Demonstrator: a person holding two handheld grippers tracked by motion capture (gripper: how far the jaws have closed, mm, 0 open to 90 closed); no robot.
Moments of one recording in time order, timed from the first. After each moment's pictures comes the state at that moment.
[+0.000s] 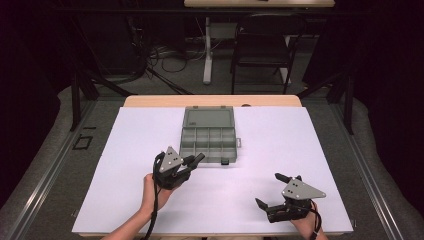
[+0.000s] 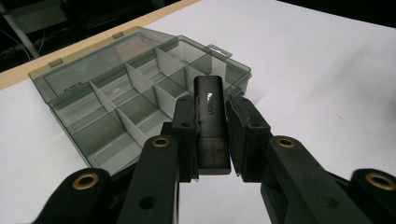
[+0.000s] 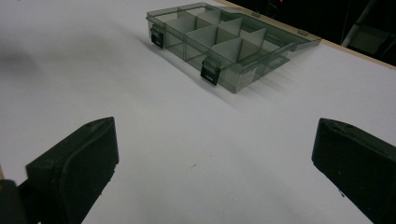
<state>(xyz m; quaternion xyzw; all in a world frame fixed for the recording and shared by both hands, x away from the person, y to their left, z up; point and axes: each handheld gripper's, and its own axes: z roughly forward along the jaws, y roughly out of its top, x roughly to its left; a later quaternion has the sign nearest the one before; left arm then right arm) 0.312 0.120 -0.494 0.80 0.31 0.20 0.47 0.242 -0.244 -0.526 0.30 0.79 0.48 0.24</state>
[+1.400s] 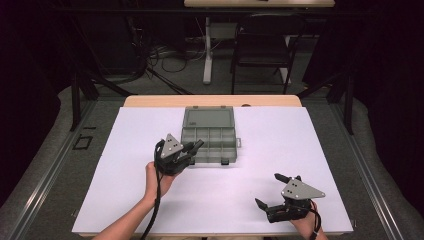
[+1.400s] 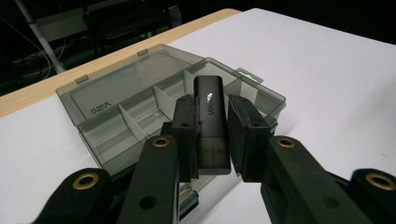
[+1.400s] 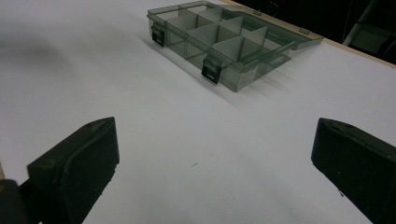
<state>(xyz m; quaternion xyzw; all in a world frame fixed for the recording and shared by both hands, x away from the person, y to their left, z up) 0.345 0.119 -0.487 0.78 0.33 0.22 0.48 0.242 -0.243 -0.527 0.30 0.79 0.48 0.24</state>
